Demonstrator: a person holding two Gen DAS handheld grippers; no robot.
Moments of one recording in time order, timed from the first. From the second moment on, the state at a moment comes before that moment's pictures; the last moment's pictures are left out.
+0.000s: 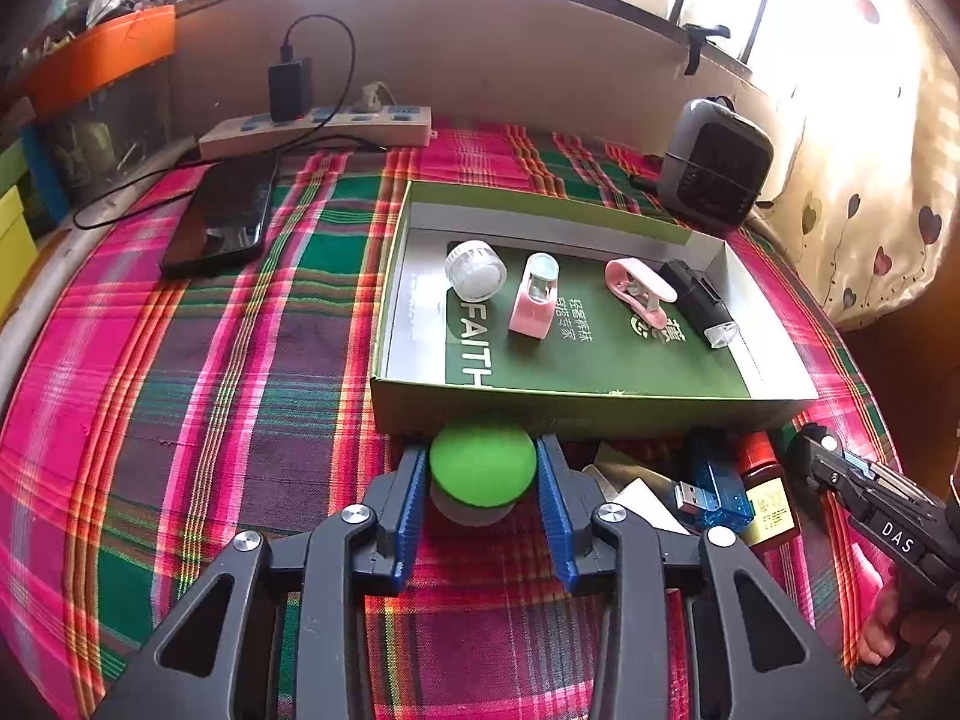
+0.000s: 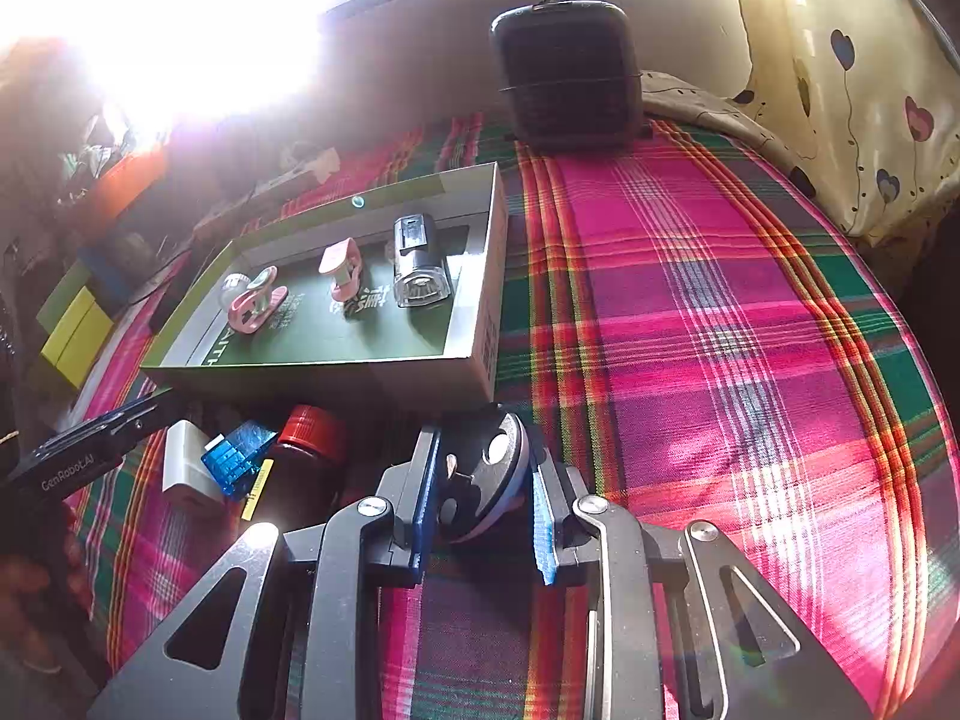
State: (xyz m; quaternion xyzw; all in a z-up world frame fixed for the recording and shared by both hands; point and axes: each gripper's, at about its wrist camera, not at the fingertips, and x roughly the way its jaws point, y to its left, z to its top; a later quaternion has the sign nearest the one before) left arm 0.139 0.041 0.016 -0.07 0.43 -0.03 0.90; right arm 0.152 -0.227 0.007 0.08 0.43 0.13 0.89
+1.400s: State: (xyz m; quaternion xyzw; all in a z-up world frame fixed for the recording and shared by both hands) left arm 0.120 0.056 0.046 -0.08 0.40 -0.05 0.91; right arm 0.138 -0.228 0.027 0.07 0.41 0.13 0.90
